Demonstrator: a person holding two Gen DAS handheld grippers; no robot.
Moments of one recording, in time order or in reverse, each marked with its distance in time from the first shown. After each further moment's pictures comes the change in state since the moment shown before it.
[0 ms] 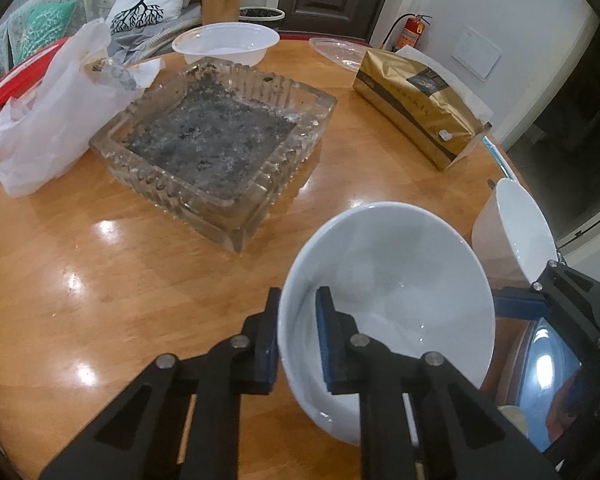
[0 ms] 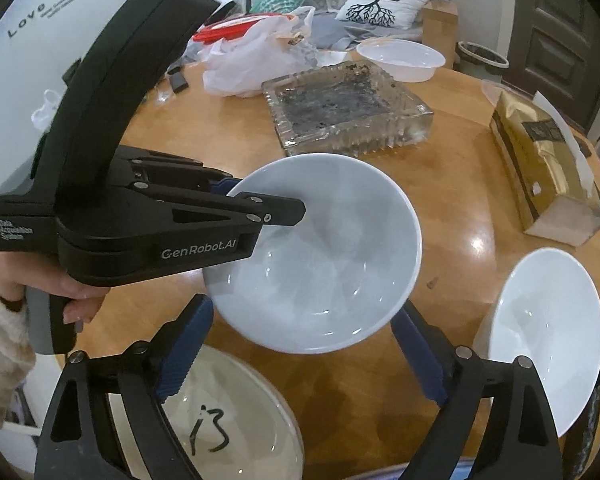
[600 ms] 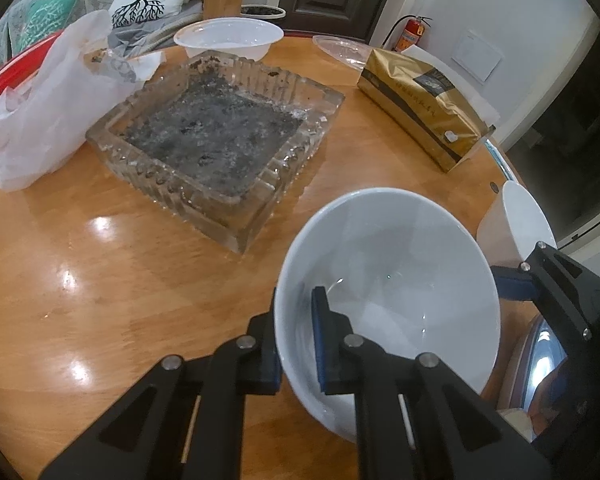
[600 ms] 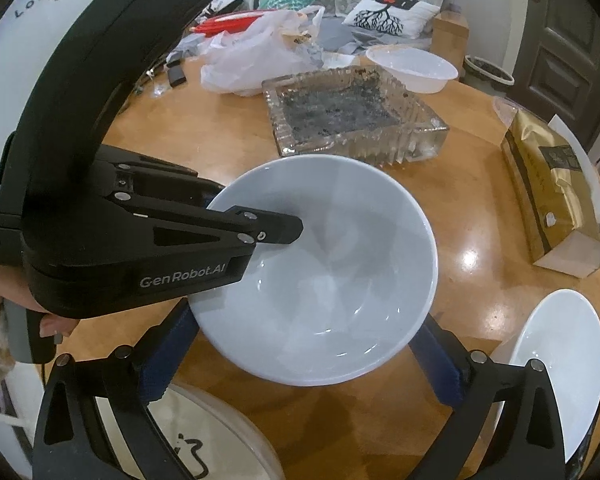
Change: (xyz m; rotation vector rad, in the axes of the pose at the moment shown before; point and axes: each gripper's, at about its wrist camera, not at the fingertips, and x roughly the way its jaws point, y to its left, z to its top) left arm 0.005 0.008 -0.001 -0.013 0.003 -0.017; right arm 0.016 0.001 0.009 -0.054 -0.031 -0.029
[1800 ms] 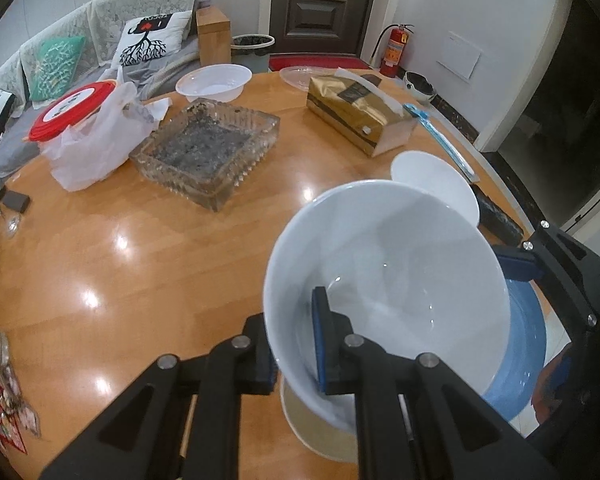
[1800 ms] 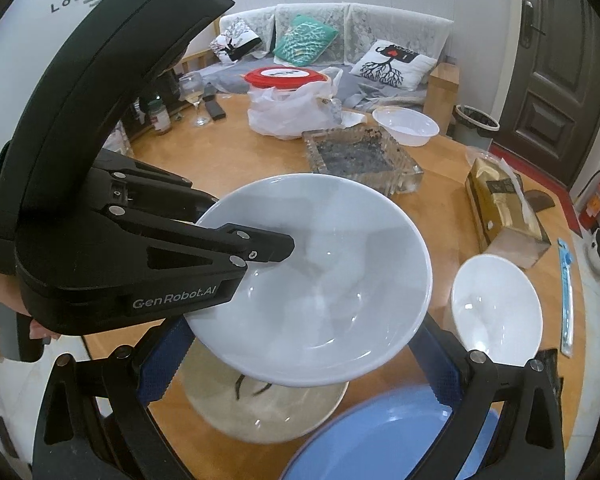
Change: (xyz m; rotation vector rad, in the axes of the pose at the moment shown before) left arm -0.105 -0.078 -0.063 0.074 -0.072 0.086; right arm -0.110 0.054 -0.055 -0.062 -0.136 -0.043
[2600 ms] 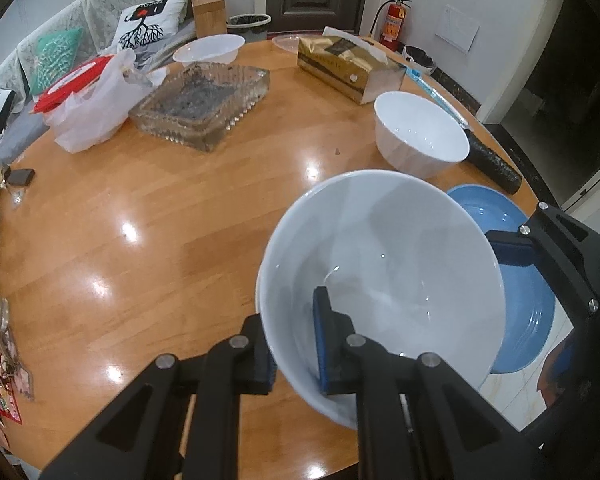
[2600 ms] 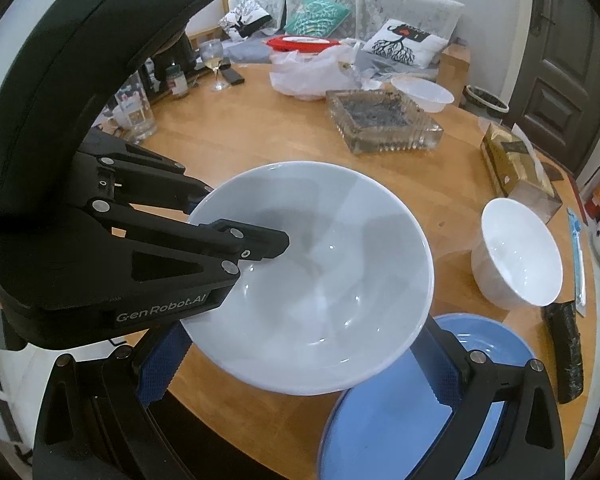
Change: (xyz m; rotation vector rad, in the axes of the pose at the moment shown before) left arm 0.000 -0.015 -0.046 0.029 0.078 0.028; right arm 0.002 0.028 -0.041 -0.013 0.085 0.018
